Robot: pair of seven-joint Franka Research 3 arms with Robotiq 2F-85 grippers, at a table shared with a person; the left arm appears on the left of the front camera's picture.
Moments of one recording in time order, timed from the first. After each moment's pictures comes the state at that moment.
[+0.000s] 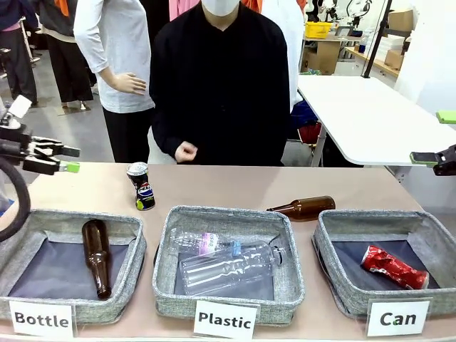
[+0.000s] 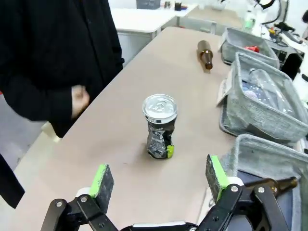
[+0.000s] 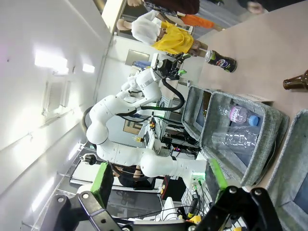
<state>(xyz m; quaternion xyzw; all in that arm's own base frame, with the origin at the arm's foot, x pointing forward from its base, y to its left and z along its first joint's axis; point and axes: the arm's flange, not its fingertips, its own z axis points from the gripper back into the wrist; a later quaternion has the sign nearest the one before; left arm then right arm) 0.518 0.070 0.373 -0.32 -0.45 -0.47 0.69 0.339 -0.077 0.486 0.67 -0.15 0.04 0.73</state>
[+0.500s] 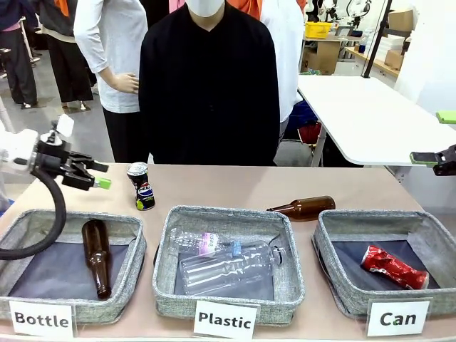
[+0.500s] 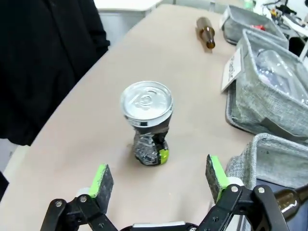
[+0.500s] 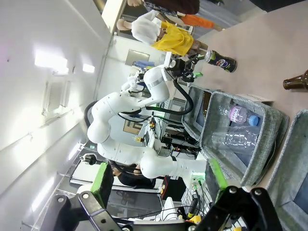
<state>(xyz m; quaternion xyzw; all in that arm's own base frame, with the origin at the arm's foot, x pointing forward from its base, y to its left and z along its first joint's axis) 0.530 0.003 0.327 -0.30 -0.41 -0.50 0.70 0.339 -0.078 0.486 0.67 -0.15 0.04 0.73</state>
